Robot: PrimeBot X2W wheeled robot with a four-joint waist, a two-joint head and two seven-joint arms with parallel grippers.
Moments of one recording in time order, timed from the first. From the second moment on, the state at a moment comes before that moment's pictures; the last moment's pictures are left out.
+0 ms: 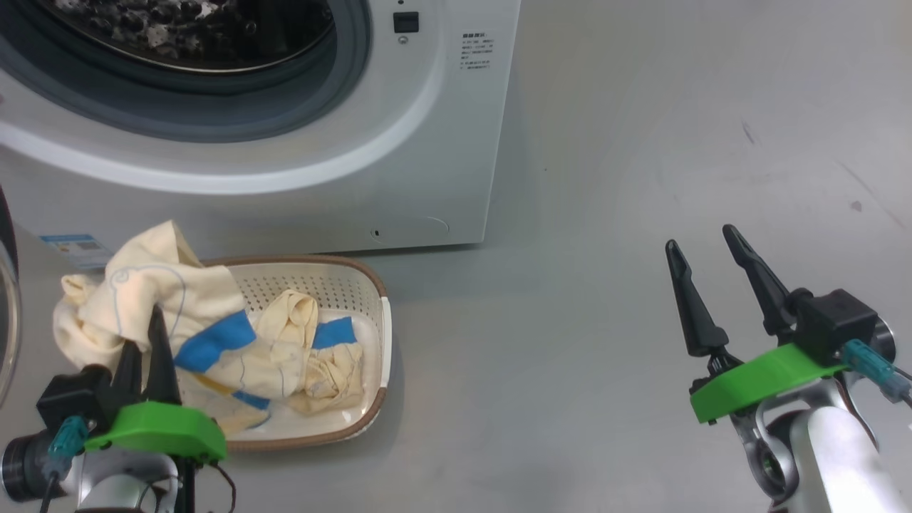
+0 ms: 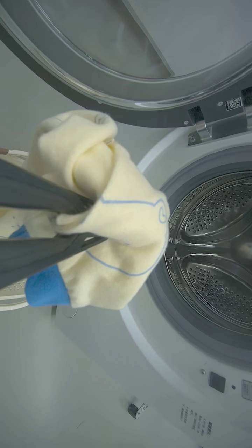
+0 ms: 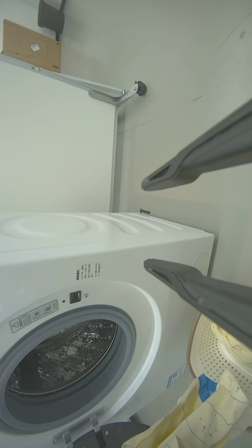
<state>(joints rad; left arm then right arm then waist) -0.21 0.34 -0.29 0.23 -0.51 0.21 -0.24 -0.13 -0.04 0.04 0.06 0.10 0.13 -0.17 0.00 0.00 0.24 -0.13</state>
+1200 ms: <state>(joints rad) -0.05 0.38 -0.32 0.06 -0.50 0.24 -0.14 -0.02 -0.04 0.03 0.05 0.14 0.13 -0.14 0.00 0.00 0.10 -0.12</state>
